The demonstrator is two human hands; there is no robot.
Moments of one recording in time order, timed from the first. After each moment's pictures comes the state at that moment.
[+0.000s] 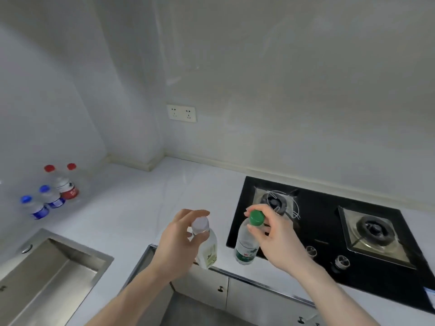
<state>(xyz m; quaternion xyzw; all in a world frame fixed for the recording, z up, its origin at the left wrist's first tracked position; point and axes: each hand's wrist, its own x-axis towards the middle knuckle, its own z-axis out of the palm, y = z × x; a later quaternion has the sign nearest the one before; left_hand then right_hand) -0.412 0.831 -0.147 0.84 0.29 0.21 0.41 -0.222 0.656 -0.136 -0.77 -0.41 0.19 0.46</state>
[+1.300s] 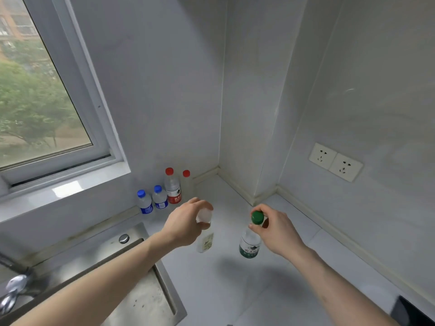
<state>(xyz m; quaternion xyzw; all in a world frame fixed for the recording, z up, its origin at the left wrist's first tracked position) -0.523 1.237 -0.171 0.81 0.53 0.16 0.18 -0.261 1.169 -0.168 -0.70 -0.62 0.24 0.26</state>
